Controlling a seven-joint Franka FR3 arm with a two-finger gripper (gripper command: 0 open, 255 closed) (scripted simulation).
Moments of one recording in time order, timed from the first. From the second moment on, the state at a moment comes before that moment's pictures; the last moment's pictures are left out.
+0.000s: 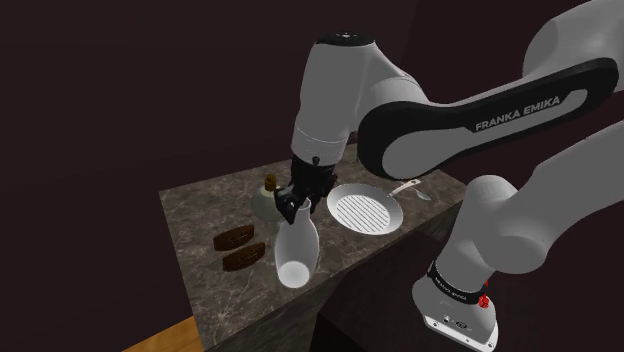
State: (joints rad) arm 0.27 -0.51 0.38 -2.50 0.07 2.12 0.81
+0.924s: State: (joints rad) arm 0.27 -0.48 0.40 -2.54 0.07 2.19 0.82
